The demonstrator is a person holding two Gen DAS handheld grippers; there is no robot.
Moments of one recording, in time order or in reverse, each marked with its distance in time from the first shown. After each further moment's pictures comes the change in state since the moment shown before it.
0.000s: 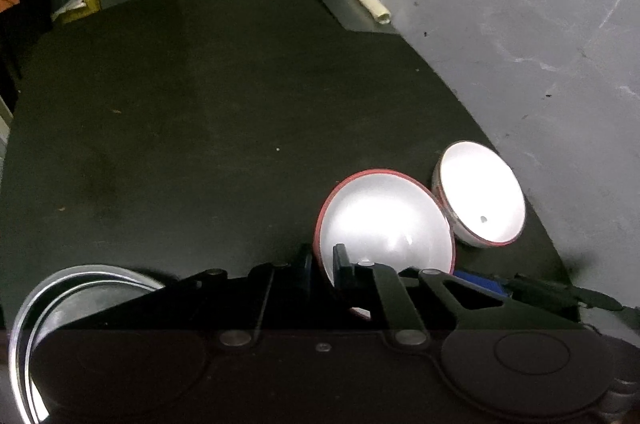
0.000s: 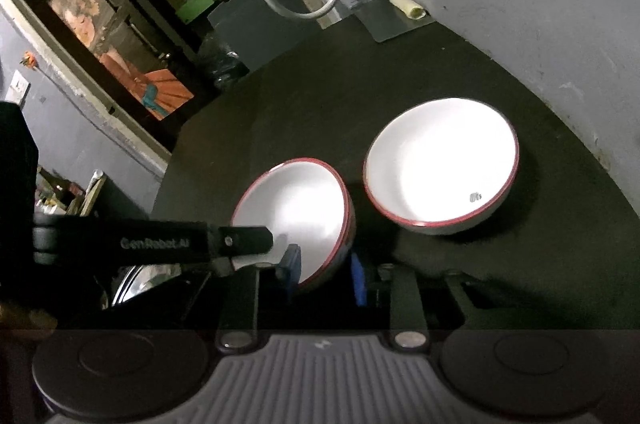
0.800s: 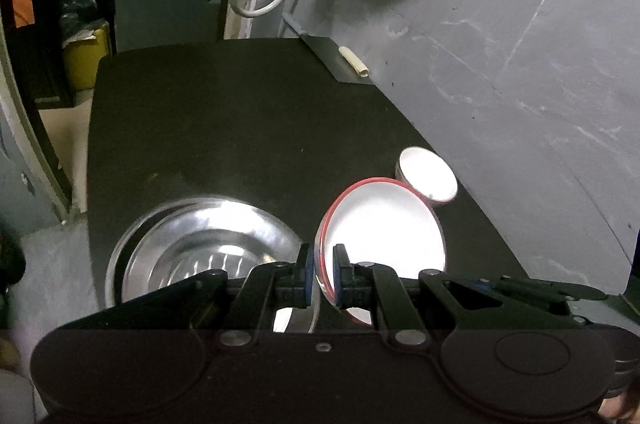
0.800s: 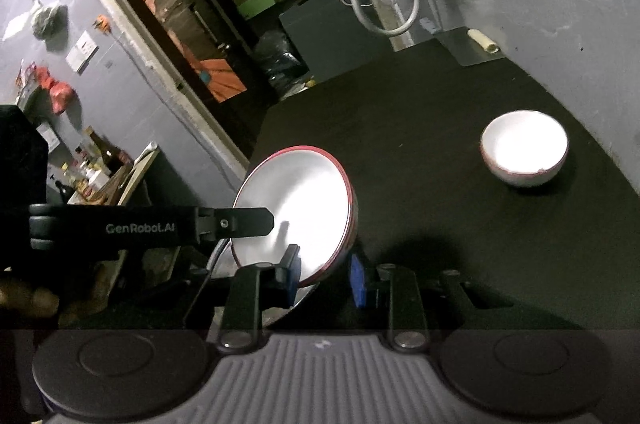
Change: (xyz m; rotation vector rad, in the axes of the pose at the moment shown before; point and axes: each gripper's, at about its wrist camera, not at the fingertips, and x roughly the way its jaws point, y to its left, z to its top) left arm -0.134 0.041 -0.083 -0.011 -0.169 -0.088; right arm -0.083 0.110 -0.068 -0.135 -0.034 0.049
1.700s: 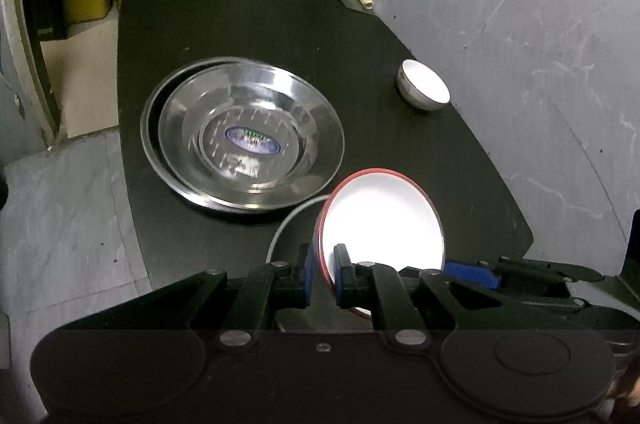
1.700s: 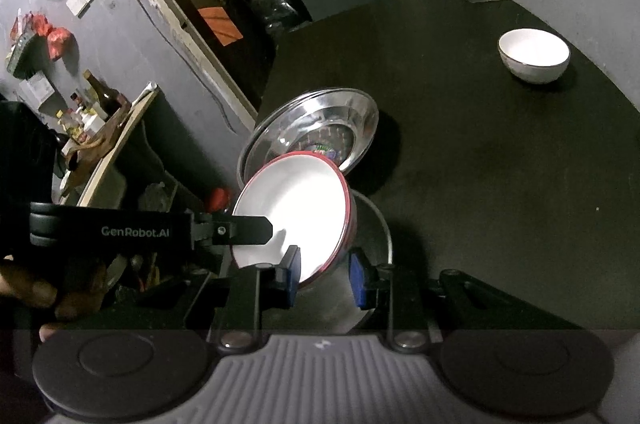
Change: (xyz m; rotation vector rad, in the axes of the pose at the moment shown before) left arm -0.033 0.041 -0.090 -0.083 0.141 -0.086; right arm -0.016 0.053 -0.073 -0.015 0.139 -0.057
